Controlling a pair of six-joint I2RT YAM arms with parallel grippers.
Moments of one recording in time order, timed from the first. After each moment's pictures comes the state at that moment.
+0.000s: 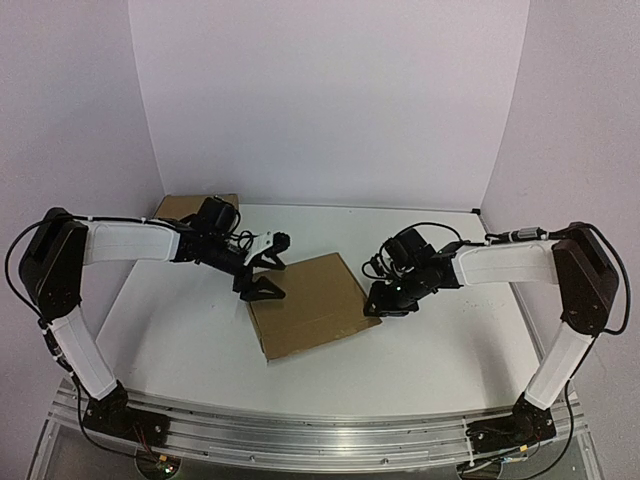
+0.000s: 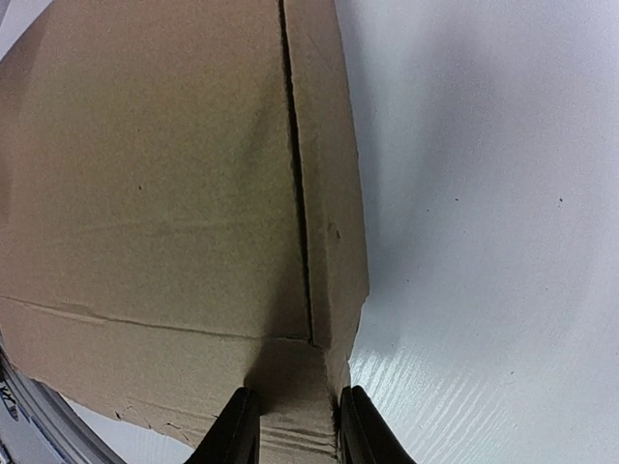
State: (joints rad) left arm -0.57 1.70 1.10 -0.26 0.78 0.77; right arm 0.70 1.74 1.07 -0.39 -0.18 0.50
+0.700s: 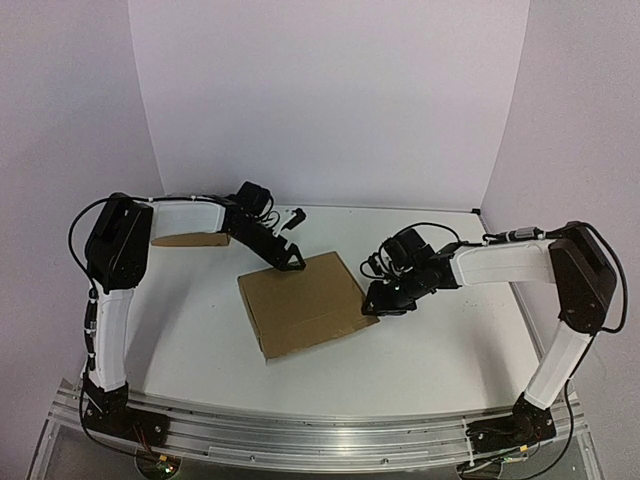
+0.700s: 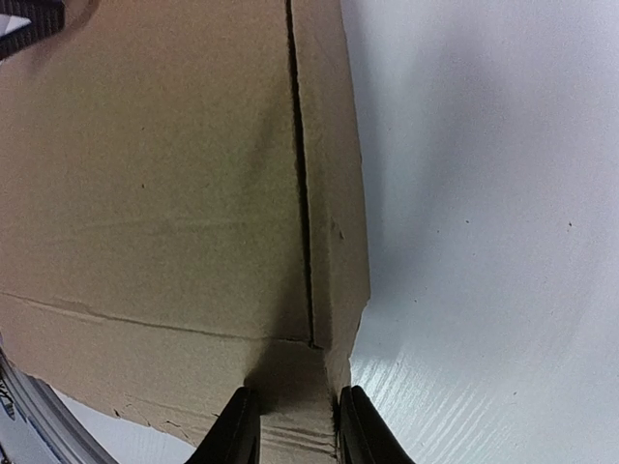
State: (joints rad) left arm -0.55 2.16 1.67 -0.45 0.48 0.15; right arm 0.70 1.76 1.07 -0.35 -0.19 0.47
